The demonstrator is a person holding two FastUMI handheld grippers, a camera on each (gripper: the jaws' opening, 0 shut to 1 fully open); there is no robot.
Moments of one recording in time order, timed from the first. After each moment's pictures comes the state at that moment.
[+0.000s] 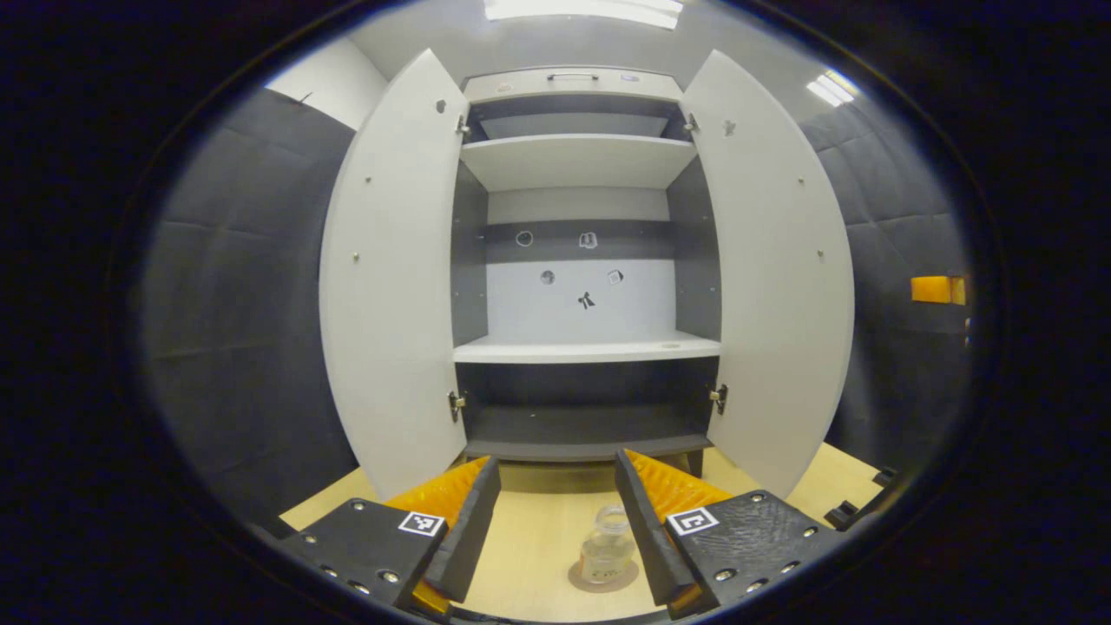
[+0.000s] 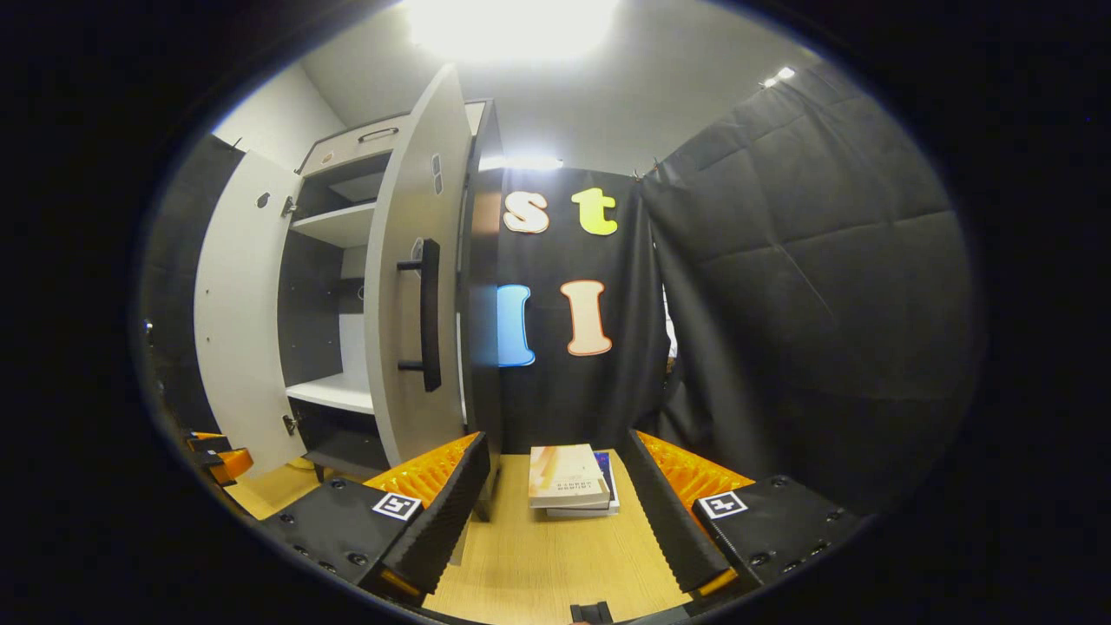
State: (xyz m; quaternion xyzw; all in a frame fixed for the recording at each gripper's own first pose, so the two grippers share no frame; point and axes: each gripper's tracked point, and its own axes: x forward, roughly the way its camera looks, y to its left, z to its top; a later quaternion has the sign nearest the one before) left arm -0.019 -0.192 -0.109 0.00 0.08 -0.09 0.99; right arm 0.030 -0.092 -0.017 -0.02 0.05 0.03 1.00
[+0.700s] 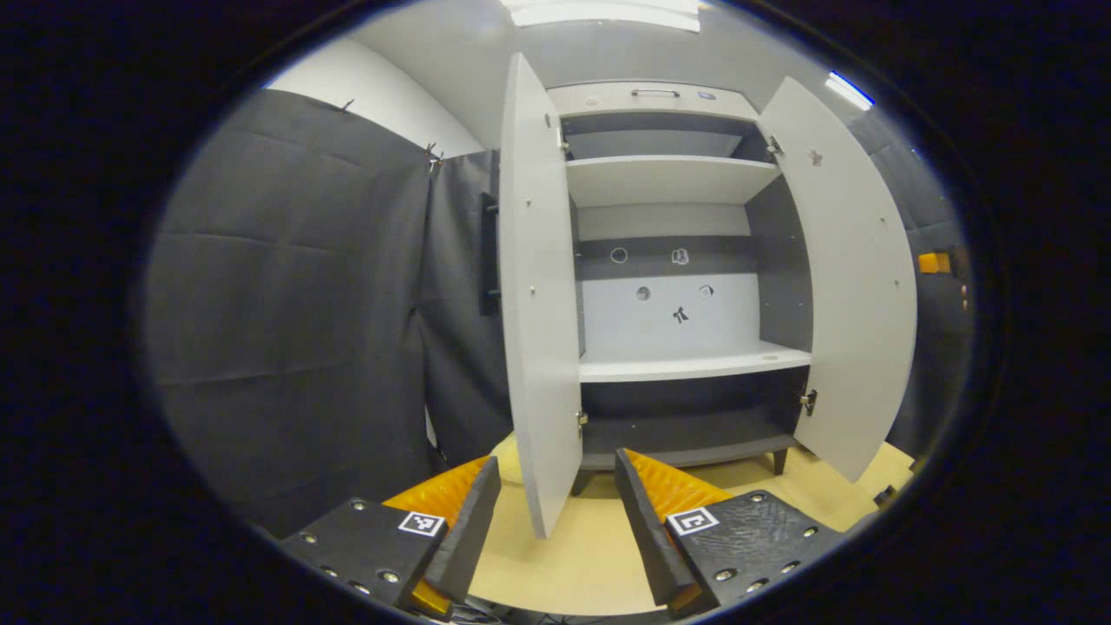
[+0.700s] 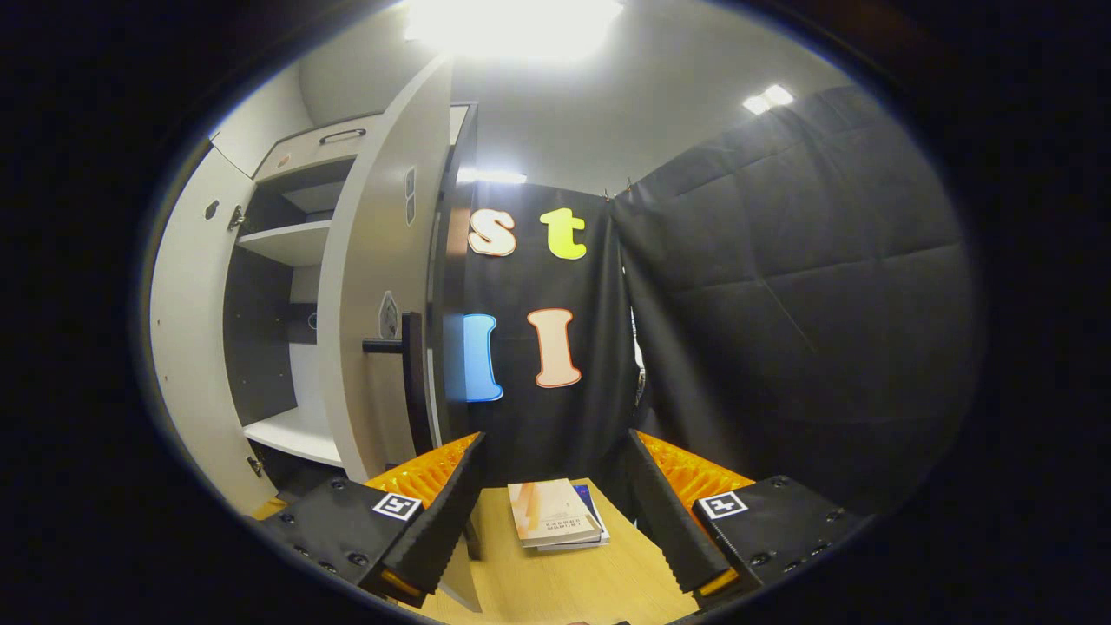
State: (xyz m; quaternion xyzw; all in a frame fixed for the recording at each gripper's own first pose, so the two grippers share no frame) left arm -0.012 -0.015 -0.078 0.02 0.07 0.00 1.00; right arm 0.089 -0.061 0.040 -0.02 0.02 -0.07 1.00
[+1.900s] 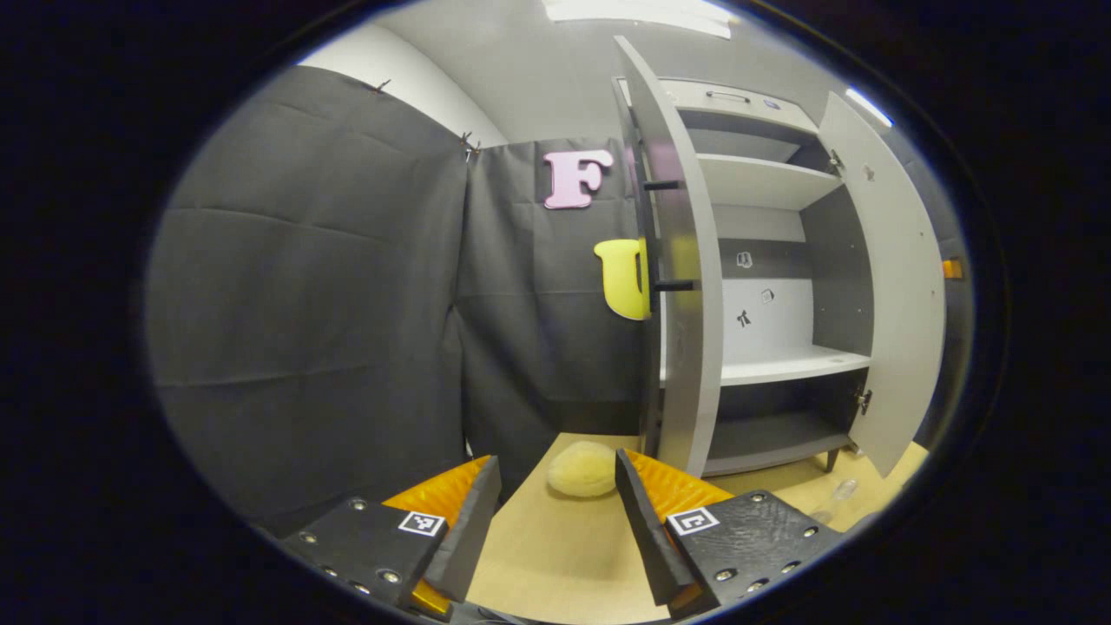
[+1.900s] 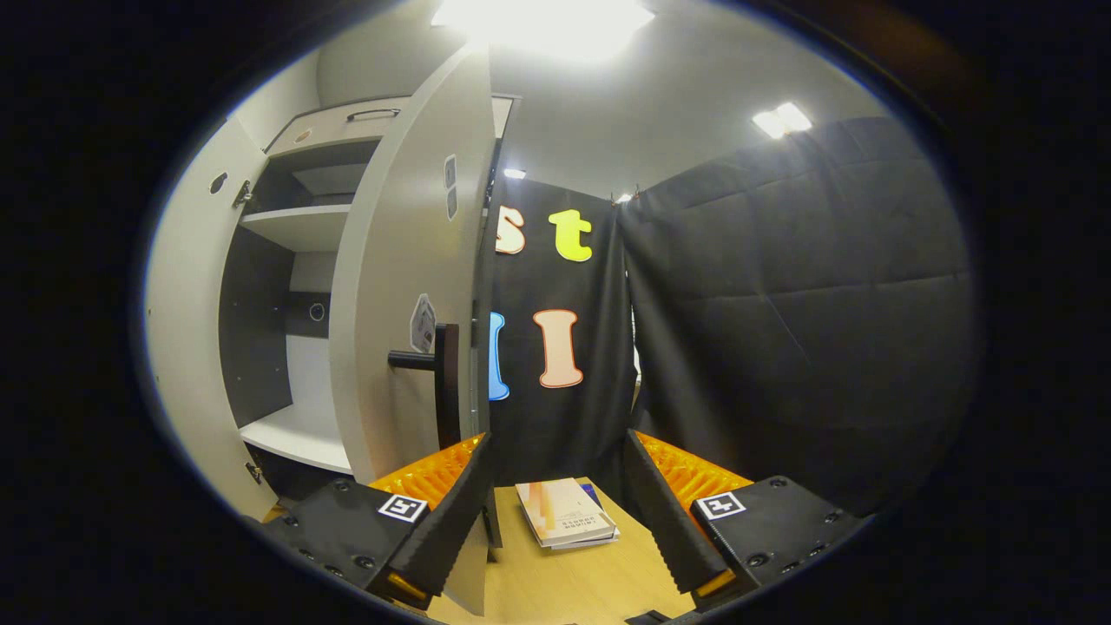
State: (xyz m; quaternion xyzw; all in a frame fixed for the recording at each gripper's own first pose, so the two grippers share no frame) left arm 0.031 0.130 -0.103 0.01 0.06 0.02 1.00; right arm 0.085 0.028 0.048 -0.05 0.03 -0.09 0.99
